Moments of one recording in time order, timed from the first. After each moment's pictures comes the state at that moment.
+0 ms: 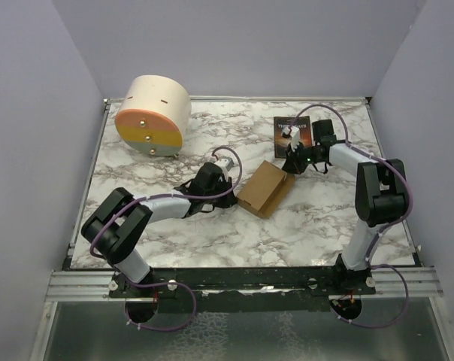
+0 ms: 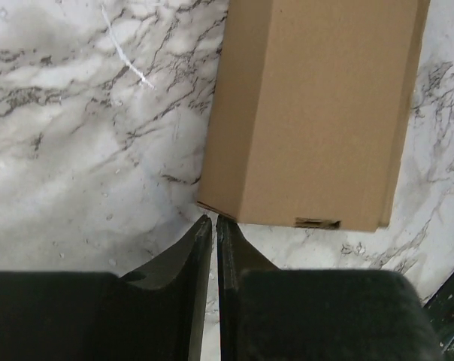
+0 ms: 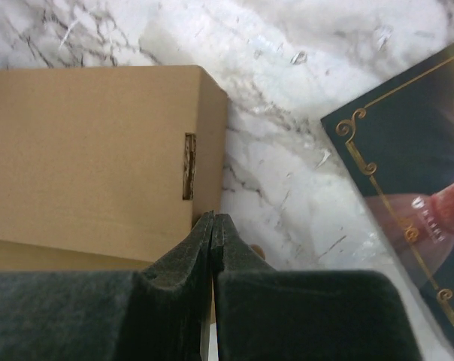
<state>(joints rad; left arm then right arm) -0.69 1.59 0.70 0.19 0.19 -0.52 0.12 1.87 1.21 -0.35 -0.73 -0.59</state>
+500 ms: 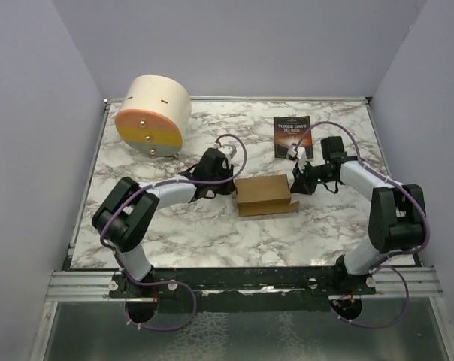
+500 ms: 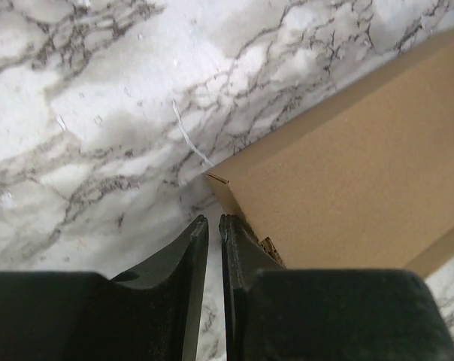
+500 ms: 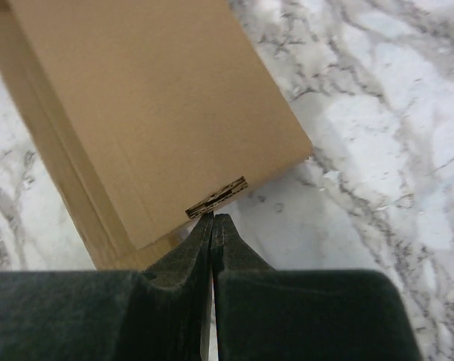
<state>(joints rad) -0.64 1.69 0.89 0.07 0.14 -0.40 0.11 1.61 0.95 -0.47 -0.74 -0.77</state>
